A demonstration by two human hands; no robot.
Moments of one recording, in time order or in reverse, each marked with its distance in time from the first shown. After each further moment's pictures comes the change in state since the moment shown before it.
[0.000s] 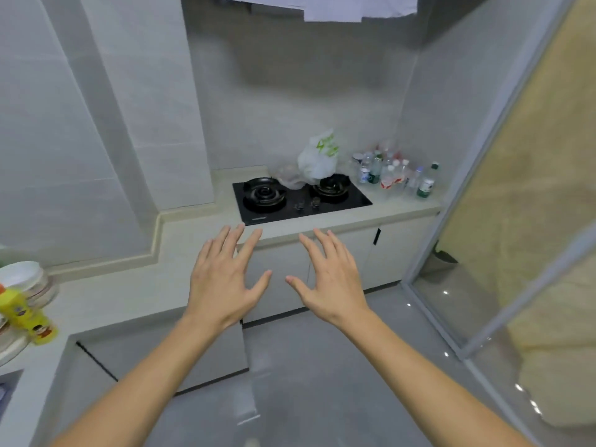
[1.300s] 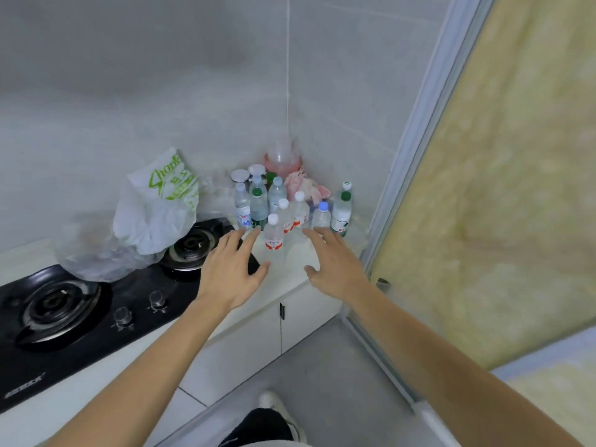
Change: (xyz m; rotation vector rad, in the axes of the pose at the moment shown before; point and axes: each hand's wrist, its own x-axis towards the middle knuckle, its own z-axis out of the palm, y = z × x) left_hand 0.653 0.315 0.445 -0.111 -0.270 0.205; right_hand 0.436 0.678 0.000 -0.031 -0.165 0.324
